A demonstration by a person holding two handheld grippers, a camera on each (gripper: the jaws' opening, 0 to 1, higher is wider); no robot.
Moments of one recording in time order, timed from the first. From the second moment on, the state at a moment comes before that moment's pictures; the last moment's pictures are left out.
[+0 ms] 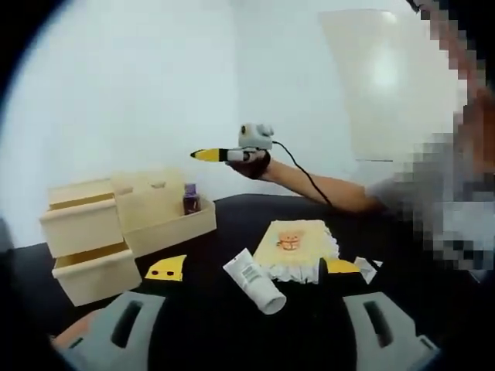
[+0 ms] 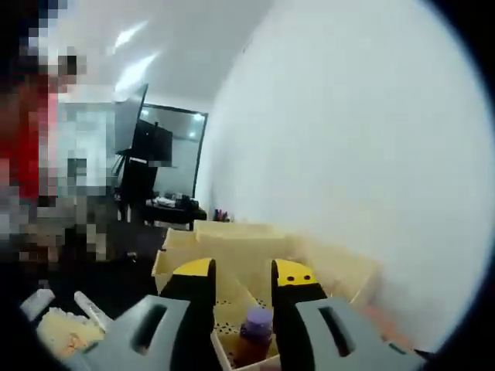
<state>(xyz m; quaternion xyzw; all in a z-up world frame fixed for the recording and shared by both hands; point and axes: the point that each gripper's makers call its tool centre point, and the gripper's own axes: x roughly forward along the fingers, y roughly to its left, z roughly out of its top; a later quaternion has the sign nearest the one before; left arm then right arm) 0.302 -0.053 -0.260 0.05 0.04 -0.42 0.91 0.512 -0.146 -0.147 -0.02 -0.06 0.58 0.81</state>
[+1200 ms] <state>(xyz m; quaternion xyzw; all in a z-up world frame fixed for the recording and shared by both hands) 0.299 -0.049 -0.250 0.04 0.02 -0.42 0.91 0.379 -0.242 -0.206 0.01 0.09 0.54 0.84</state>
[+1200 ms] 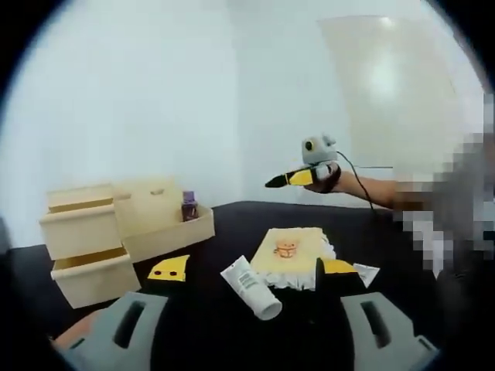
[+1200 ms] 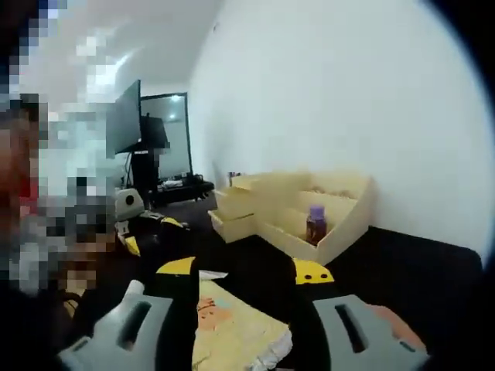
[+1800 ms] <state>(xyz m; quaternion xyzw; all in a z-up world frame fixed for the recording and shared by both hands) 0.300 -0.049 -0.248 0.03 0.01 -0.42 0.91 0.346 -0.269 -0.237 0.00 0.15 0.52 0.84</state>
